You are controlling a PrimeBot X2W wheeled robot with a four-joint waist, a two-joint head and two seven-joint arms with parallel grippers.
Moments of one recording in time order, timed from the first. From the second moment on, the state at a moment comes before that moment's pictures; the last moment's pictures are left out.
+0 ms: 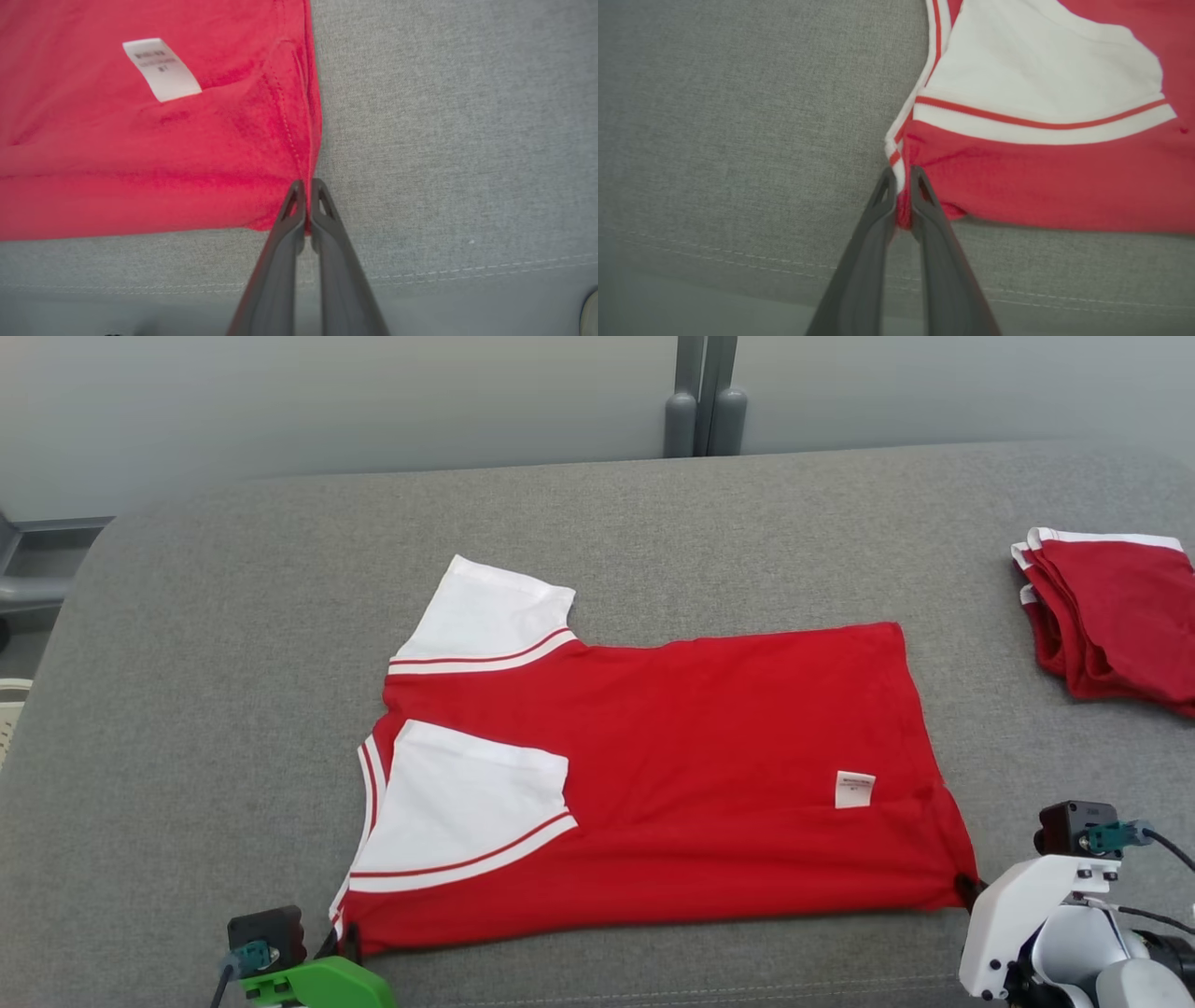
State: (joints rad) left arm -0.09 0.37 -0.61 0.32 -0.81 0.39 0.01; right arm -0.03 -0.07 -0.16 0.19 0.24 0.13 0.54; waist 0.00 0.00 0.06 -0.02
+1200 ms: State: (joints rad) left arm 0.04 0.20 -0.22 0.12 -0.55 0.16 -0.26; right arm 0.01 -0.05 -0.01 0.23 0.33 0.13 -0.12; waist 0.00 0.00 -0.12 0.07
